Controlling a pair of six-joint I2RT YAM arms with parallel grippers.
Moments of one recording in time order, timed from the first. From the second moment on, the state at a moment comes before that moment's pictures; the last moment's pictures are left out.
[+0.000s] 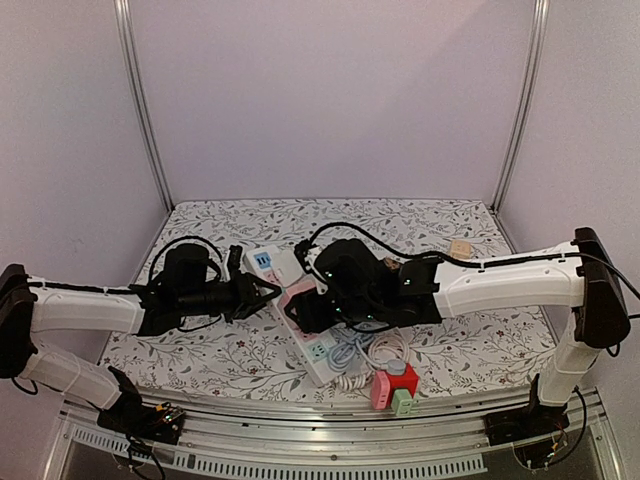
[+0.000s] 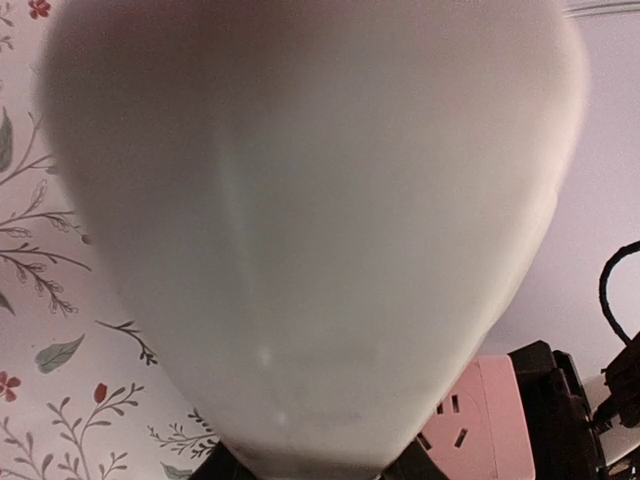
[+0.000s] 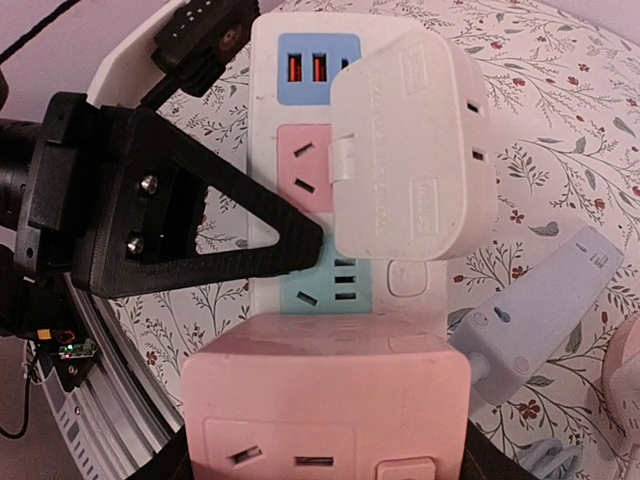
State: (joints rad) left arm -0.68 1.28 0.50 0.35 0.30 -1.06; right arm 1.20 1.76 1.30 -0.20 0.22 0.46
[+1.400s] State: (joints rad) left arm -0.68 1.30 0.49 0.30 0.27 -1.07; right arm 1.21 1.73 1.28 -0.26 0.31 0.45
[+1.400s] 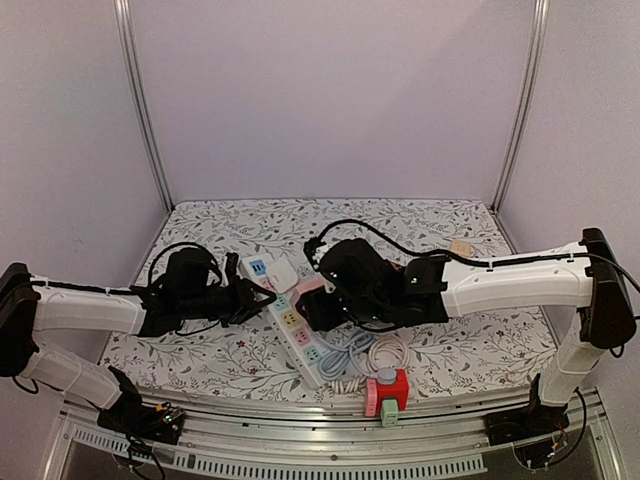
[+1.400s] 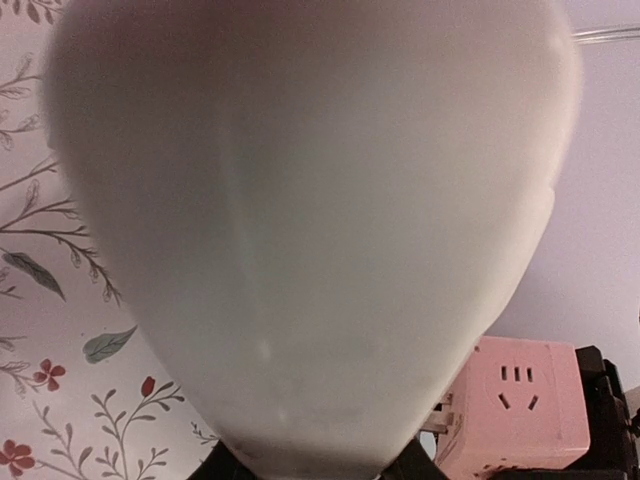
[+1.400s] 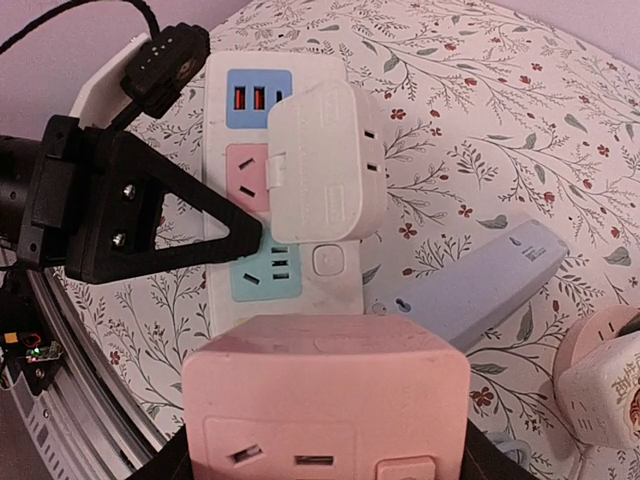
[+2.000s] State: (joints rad) left arm -0.62 1.14 0.46 0.21 0.25 -0.96; right arm 0.77 1.32 1.08 -0.56 0.40 0.55
